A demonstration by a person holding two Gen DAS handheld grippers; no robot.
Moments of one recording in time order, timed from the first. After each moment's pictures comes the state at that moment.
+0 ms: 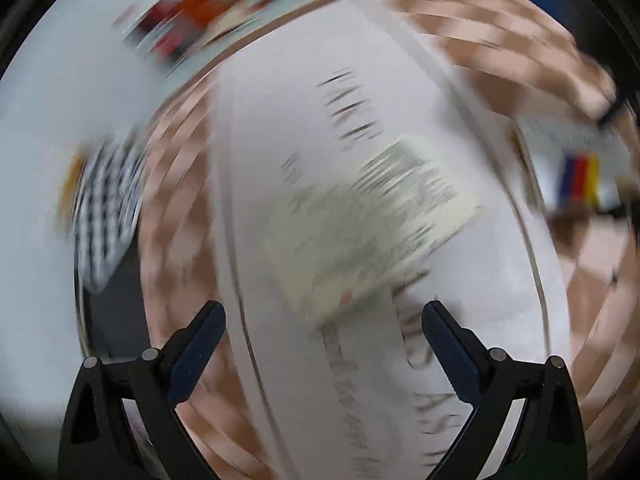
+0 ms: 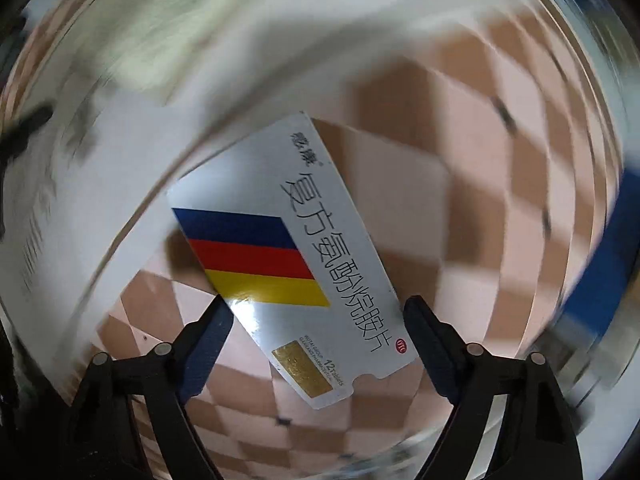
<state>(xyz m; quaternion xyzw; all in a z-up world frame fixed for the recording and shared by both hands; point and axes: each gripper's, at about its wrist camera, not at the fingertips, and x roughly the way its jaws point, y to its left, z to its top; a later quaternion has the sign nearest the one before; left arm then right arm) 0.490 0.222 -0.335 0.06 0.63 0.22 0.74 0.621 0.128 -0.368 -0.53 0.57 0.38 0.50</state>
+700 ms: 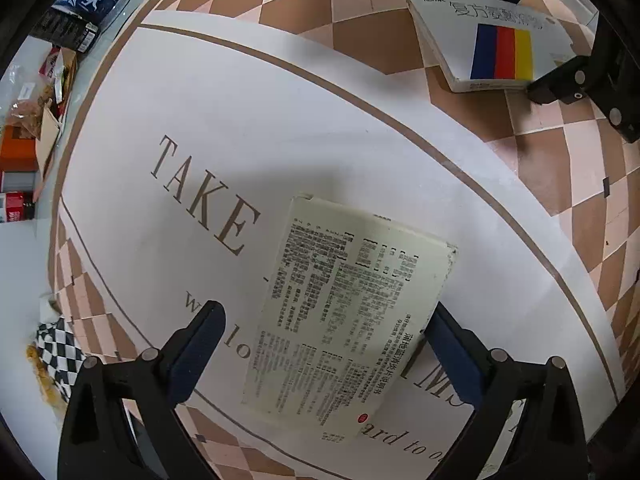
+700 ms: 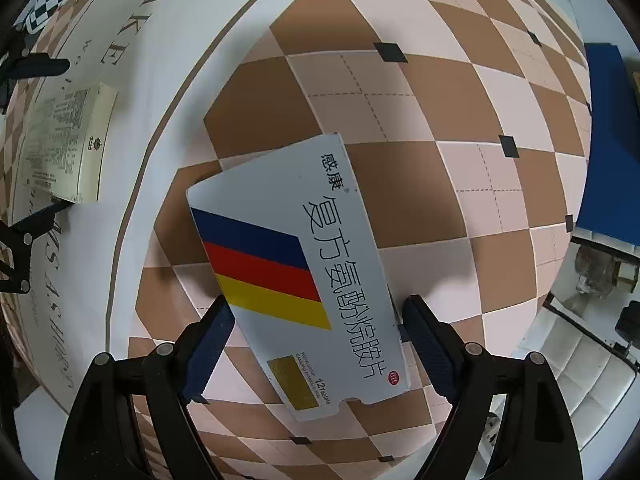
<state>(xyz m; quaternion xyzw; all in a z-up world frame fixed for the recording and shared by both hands) 0.550 0.226 -0.371 0.16 0.70 -0.05 0.70 0.721 0.107 -0.367 -0.43 0.63 0.33 0.56</state>
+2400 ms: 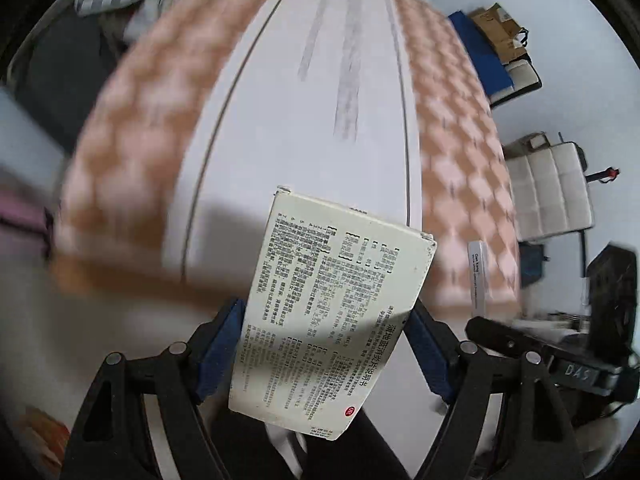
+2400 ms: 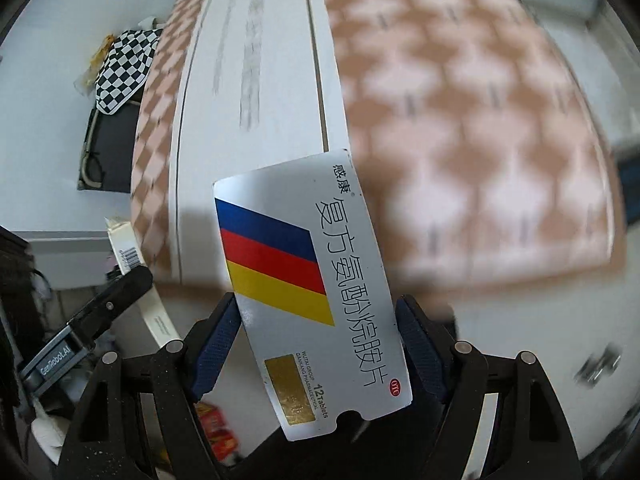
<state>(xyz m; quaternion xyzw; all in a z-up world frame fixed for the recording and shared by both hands) 0.060 0.043 -0.301 -0.38 0.54 0.15 0.74 0.210 -0.205 -0.303 -0.05 0.70 0.30 0.65</state>
